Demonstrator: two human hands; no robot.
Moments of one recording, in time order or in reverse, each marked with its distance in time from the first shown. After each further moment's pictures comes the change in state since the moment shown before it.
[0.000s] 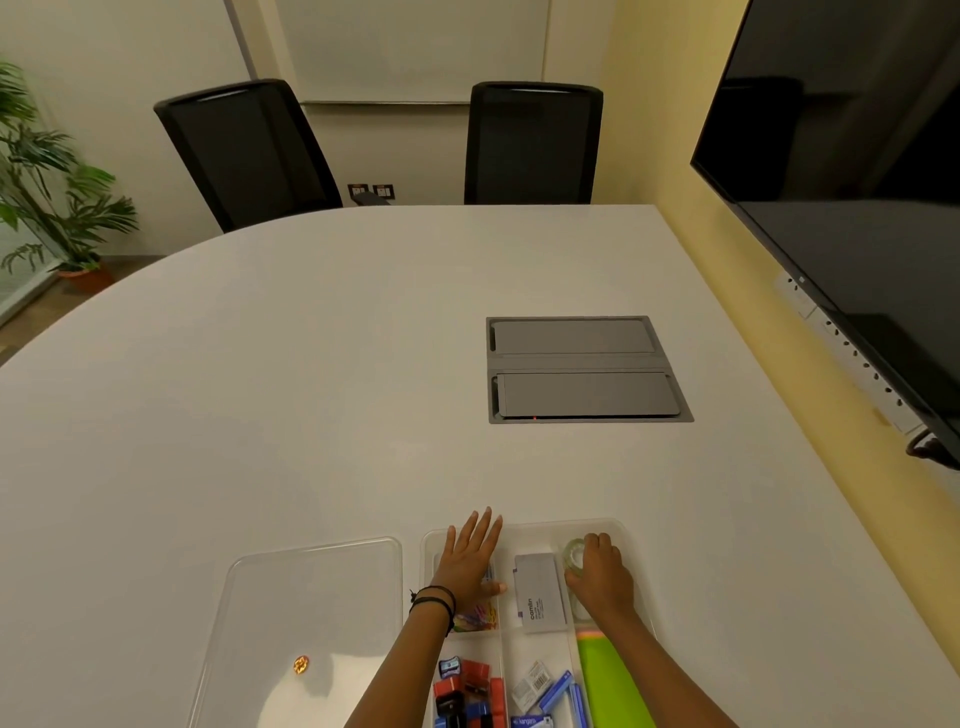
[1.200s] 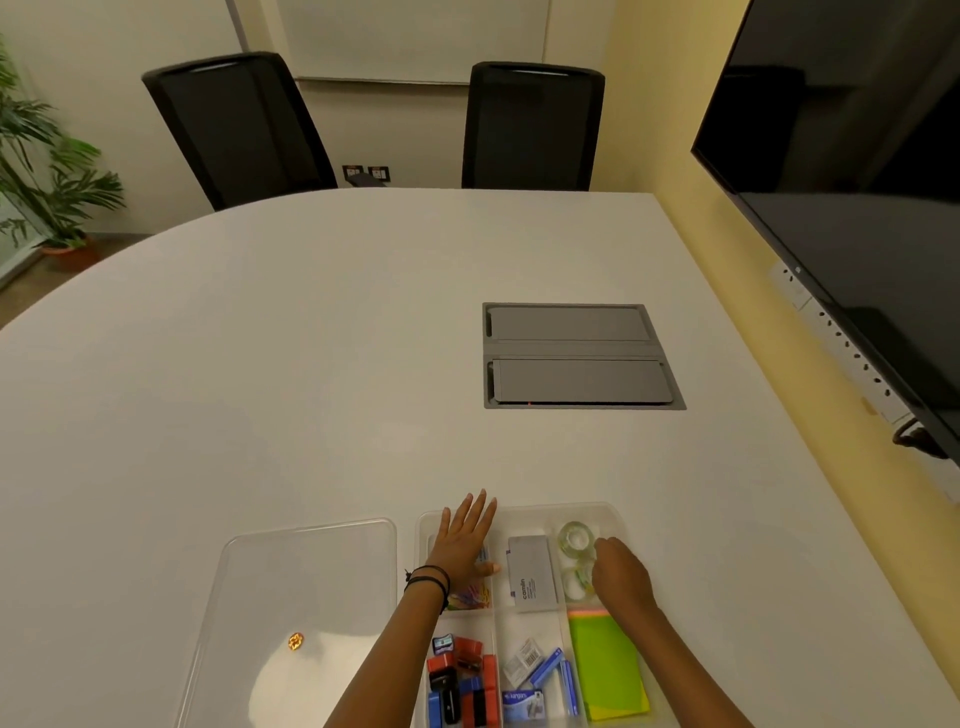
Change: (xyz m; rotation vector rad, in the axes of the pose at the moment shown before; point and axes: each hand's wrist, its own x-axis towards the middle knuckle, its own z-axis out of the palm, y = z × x) left_hand 0.000 -0.001 0.001 -0.006 0.010 0.009; right_hand -0.024 0.025 -0.022 -0.022 -0.071 -0.005
